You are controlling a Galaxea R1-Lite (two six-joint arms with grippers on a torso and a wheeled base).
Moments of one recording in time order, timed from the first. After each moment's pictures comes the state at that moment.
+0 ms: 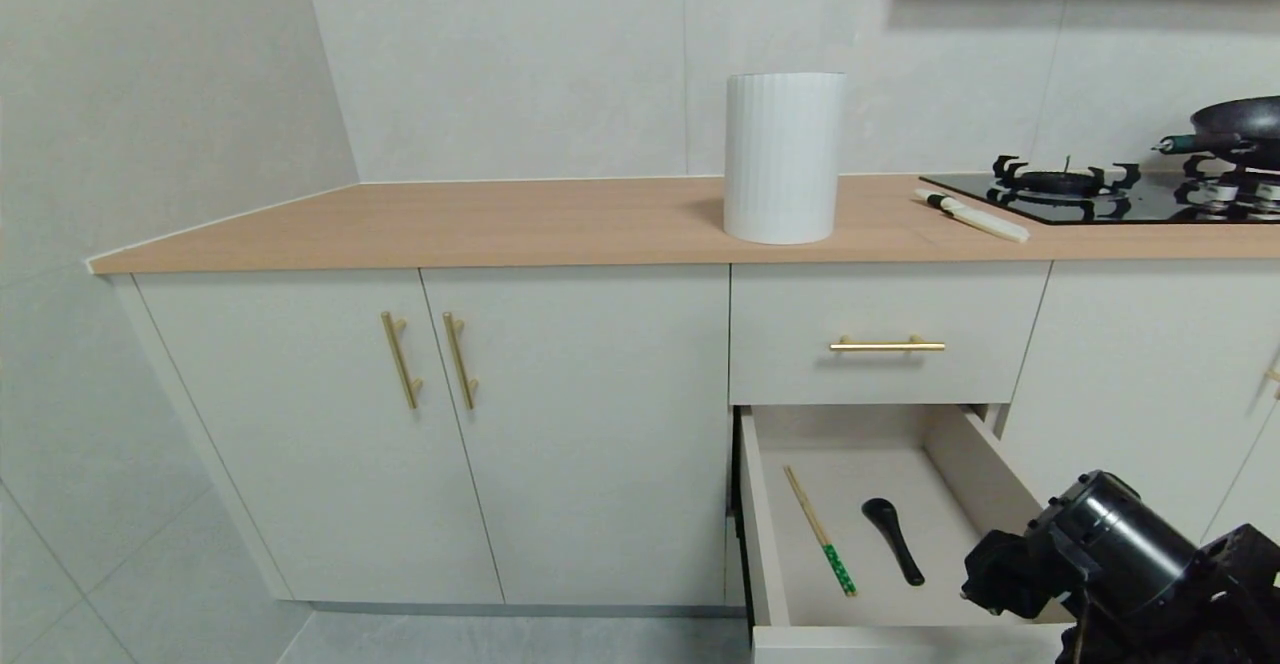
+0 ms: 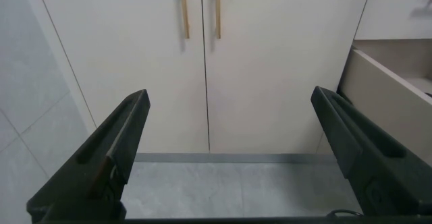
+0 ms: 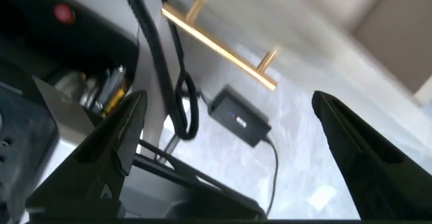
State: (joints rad) left arm 0.00 0.00 0.00 0.00 0.00 0.00; right arm 0.61 1.58 -0.58 0.26 -0.13 -0.02
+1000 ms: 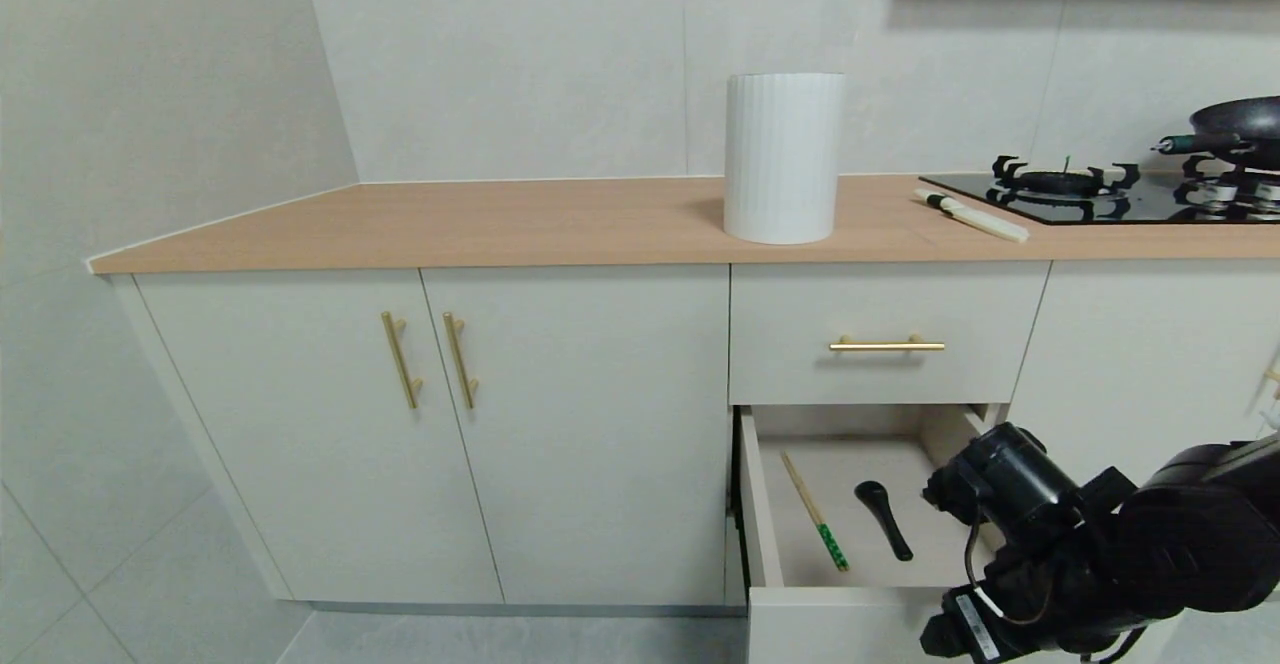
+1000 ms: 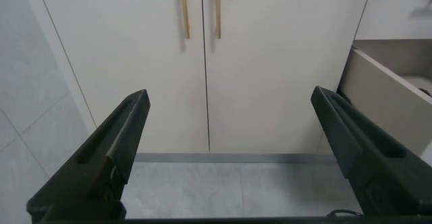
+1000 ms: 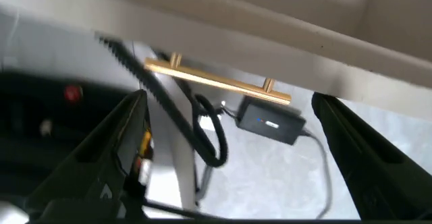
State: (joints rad) left arm 0.00 0.00 0.00 0.00 0.00 0.00; right arm 0.49 1.84 -0.71 0.09 -0.19 0.25
